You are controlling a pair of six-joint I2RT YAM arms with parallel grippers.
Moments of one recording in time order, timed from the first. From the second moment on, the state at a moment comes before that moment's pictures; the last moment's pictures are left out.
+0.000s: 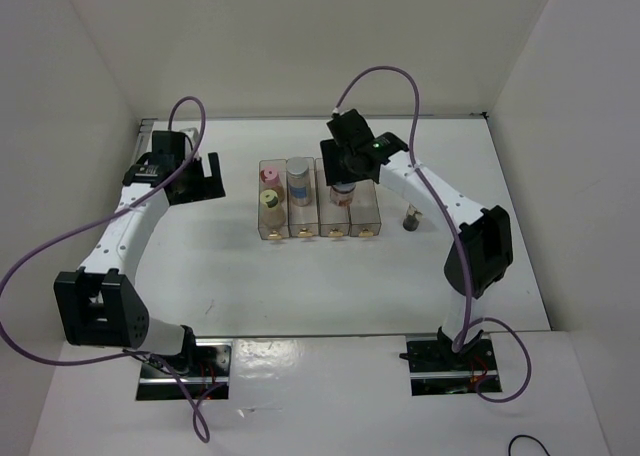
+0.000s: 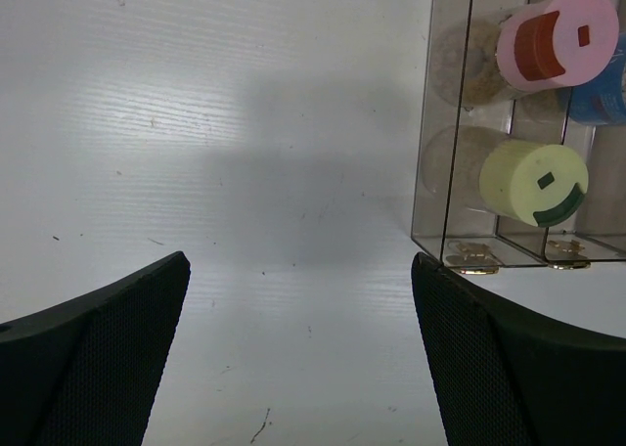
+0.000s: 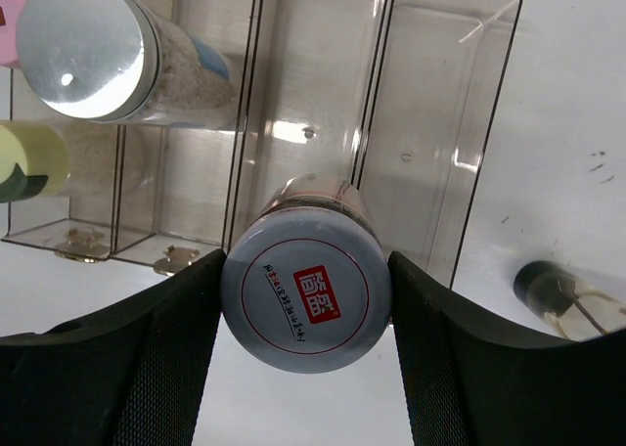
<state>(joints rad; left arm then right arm) -0.01 1.40 1.24 -0.71 0.04 -0.21 0.61 1.80 1.70 -0.78 0.24 0.33</state>
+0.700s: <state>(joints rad) 0.00 1.43 1.24 -0.70 0.06 -0.19 0.61 1.89 1.71 -0.70 0.20 0.33</state>
